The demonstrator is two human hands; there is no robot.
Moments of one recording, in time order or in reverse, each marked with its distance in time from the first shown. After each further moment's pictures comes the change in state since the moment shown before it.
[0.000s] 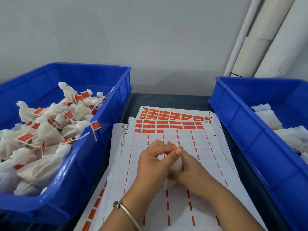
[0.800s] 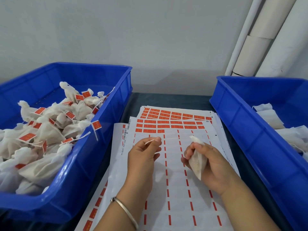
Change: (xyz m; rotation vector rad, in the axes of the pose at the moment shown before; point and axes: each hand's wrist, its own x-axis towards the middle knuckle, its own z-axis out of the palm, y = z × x) left_hand 0.023 -0.015 -0.014 -0.288 0.295 -0.359; right_hand -0.002 0.009 -0.036 0.905 0.081 0.076
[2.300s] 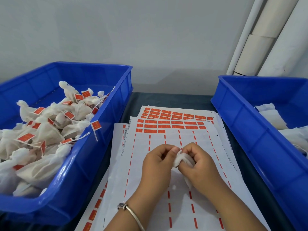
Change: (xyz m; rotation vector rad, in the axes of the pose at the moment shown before) left_hand -0.019 -0.014 0.009 0.384 -0.272 0.311; right_hand -0.003 0.023 0.015 -0.879 0.126 -0.420
